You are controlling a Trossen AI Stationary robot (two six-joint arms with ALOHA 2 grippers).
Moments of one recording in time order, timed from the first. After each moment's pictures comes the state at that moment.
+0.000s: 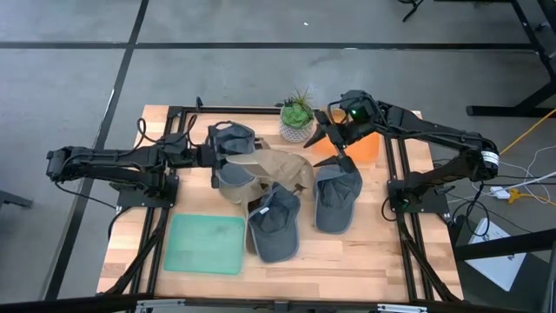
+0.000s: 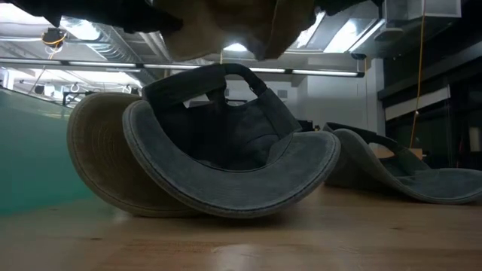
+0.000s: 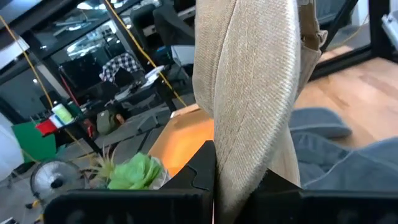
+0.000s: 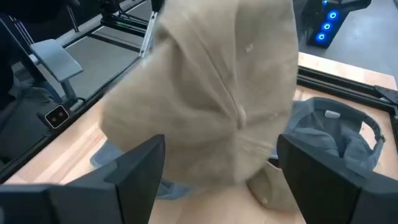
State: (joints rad) left arm 0.13 0.76 0.50 0.20 -0.03 0.42; right arm -0.36 1.26 1.24 -0.52 -0.66 -0.48
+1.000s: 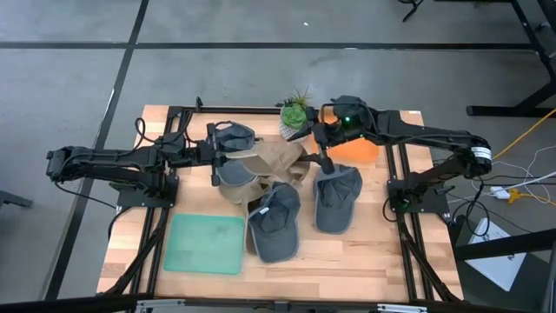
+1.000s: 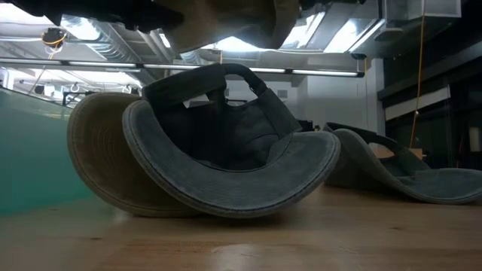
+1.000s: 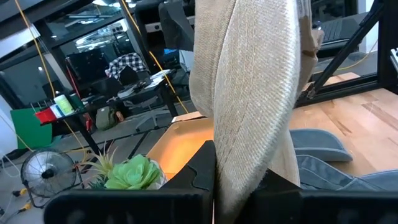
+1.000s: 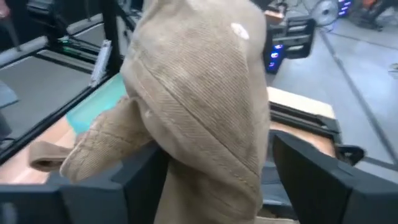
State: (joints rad) left arm 0.13 0.76 0.50 0.24 -0.06 0.32; right arm -0.26 1.34 1.24 -0.22 -0.43 -0.37
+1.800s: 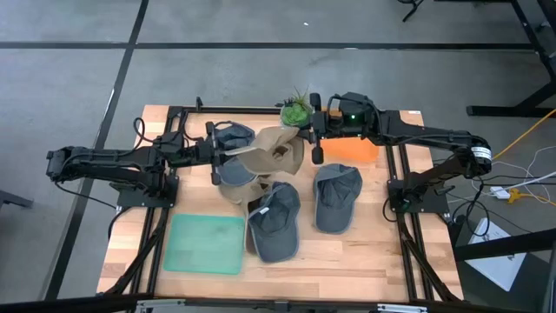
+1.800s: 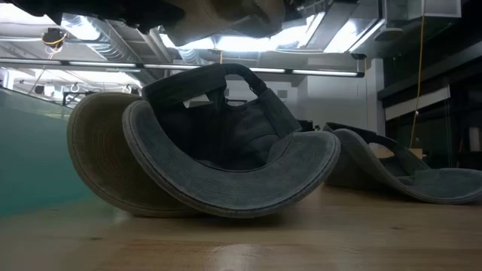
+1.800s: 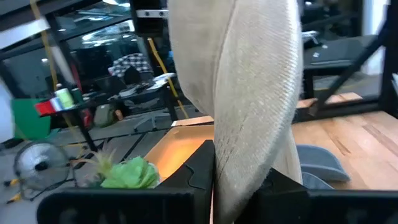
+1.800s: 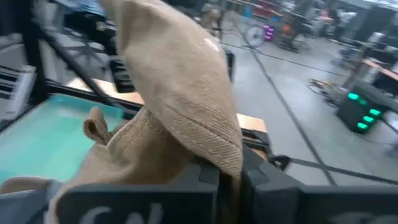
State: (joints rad) left arm 0.13 0.76 0.50 0.28 -0.09 0.23; right arm -0.26 1.34 1.24 -0.05 -0.21 -0.32
